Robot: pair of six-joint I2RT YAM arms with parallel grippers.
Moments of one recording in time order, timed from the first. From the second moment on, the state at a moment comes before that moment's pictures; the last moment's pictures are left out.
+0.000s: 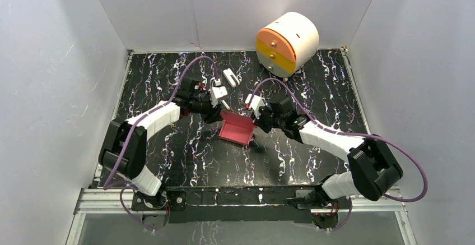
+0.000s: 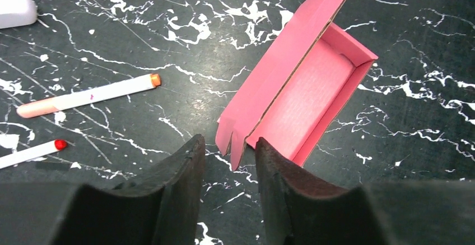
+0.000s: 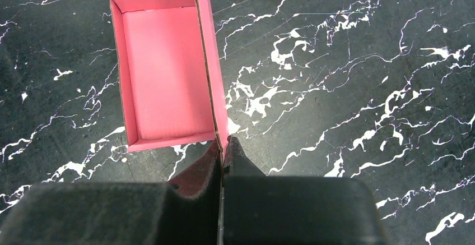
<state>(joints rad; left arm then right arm) -0.39 1.58 0.97 -0.24 0.68 0.58 0.68 1.37 0.74 -0.01 -0.30 -0.40</state>
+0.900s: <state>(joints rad) -0.52 1.49 0.86 -0.05 0.29 0.16 0.75 1.44 0.82 -0.04 -0.05 -0.23</state>
